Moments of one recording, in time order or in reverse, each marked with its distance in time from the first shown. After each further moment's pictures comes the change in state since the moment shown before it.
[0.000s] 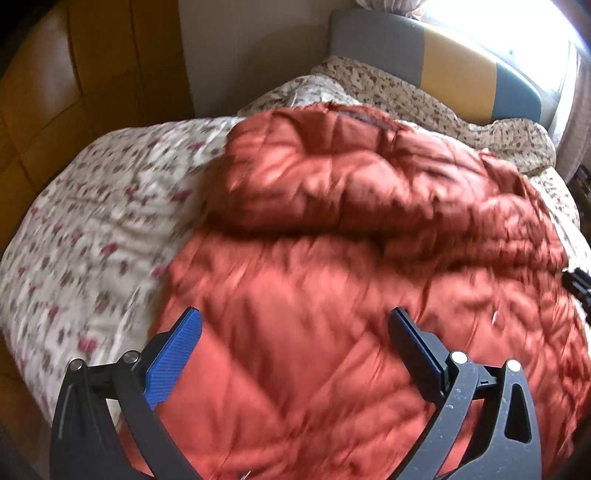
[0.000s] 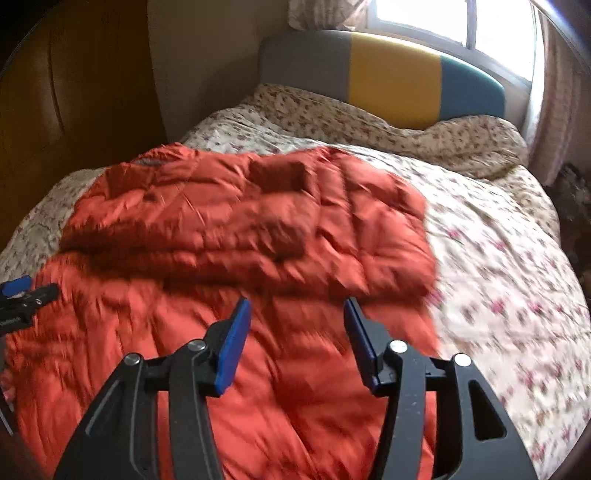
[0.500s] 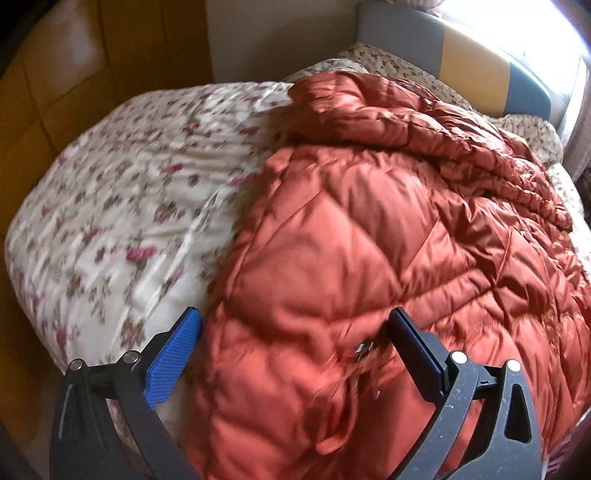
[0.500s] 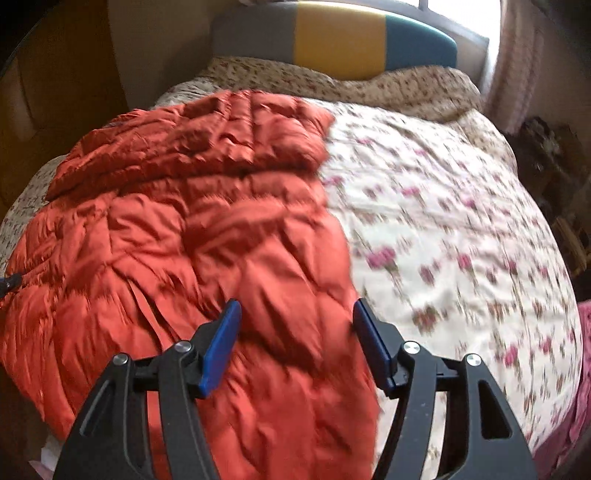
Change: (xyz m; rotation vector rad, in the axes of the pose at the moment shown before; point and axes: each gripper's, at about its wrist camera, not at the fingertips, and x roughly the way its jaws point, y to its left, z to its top) left arm -0.024 0.070 -0.073 -0.061 0.048 -0.004; right arm -0.054 -0.071 -0.090 0.119 0.125 -0.065
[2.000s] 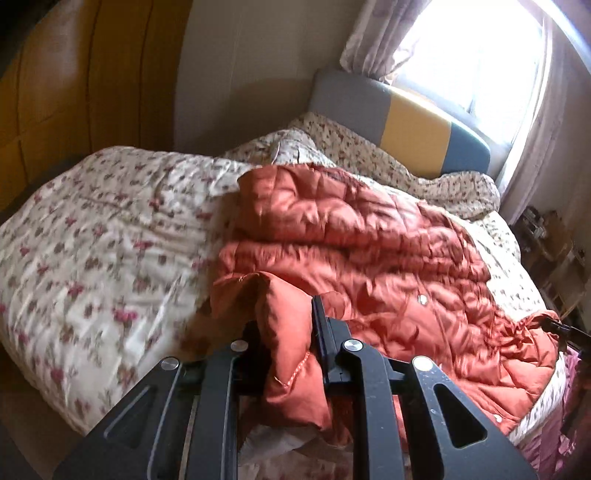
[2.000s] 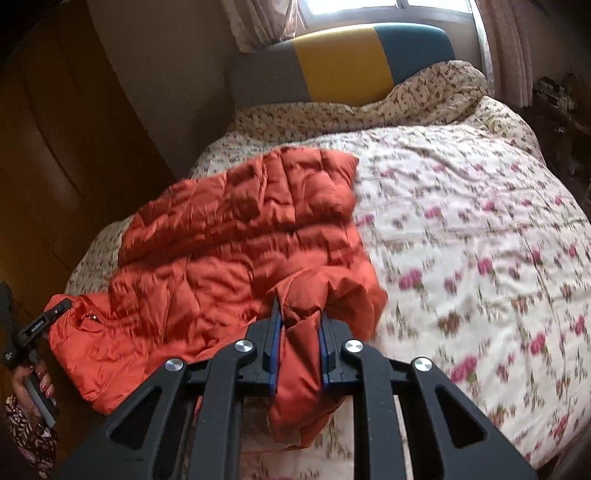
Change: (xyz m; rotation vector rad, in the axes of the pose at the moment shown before) left arm -0.080 -0.011 0.032 -0.001 -0.245 -0.239; right arm -0.054 -0.020 0.031 0.156 -0.144 0.271
